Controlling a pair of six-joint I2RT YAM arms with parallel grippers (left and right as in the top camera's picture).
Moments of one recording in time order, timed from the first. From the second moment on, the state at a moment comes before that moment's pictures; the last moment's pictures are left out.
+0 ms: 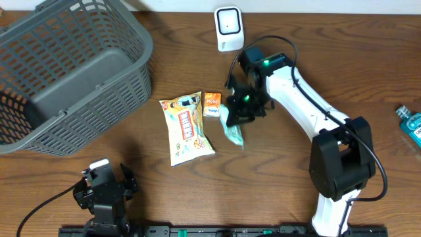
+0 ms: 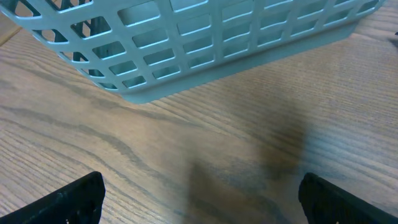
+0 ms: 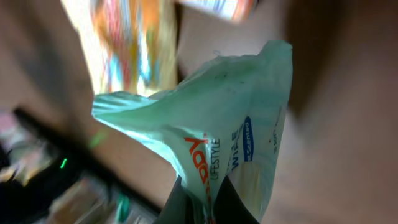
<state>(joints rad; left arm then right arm) -0.13 0.01 0.24 -0.90 -0.51 -0.20 0.44 2.01 1.60 -1.14 -0.50 0.15</state>
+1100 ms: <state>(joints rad) -0.13 0.01 0.24 -0.90 -0.51 -0.20 0.42 2.36 1.95 -0.08 0.20 0.14</state>
